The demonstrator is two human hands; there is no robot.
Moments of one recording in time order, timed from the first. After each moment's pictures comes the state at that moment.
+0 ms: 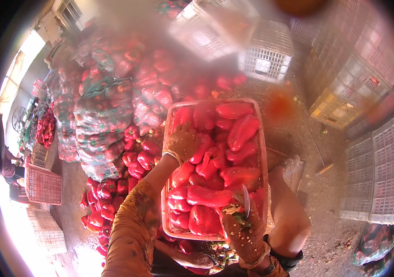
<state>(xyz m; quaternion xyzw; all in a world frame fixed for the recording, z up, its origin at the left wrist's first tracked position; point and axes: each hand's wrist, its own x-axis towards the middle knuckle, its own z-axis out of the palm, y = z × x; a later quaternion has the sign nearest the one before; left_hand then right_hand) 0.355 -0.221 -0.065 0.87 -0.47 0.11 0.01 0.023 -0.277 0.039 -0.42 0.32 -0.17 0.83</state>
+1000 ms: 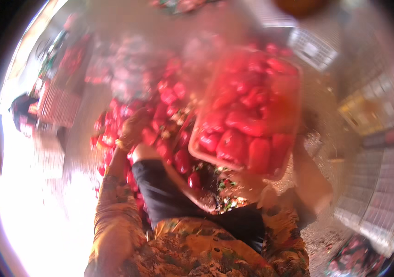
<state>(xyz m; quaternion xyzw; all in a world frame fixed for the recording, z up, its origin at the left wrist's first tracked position) 0.235 0.154 -0.039 0.77 -0.06 -0.12 0.62 -0.014 -0.246 -0.035 -0.86 -0.20 0.10 0.47</state>
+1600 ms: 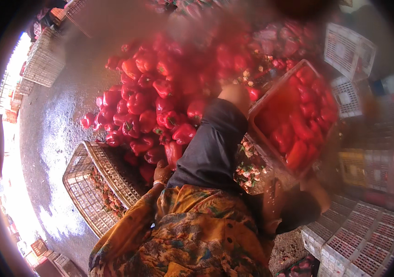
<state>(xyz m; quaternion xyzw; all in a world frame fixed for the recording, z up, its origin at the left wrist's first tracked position) -0.136 0.221 -0.161 0.74 0.43 -0.16 0.49 -0.146 -0.202 -0.051 -0.96 0.10 -0.03 0.26</state>
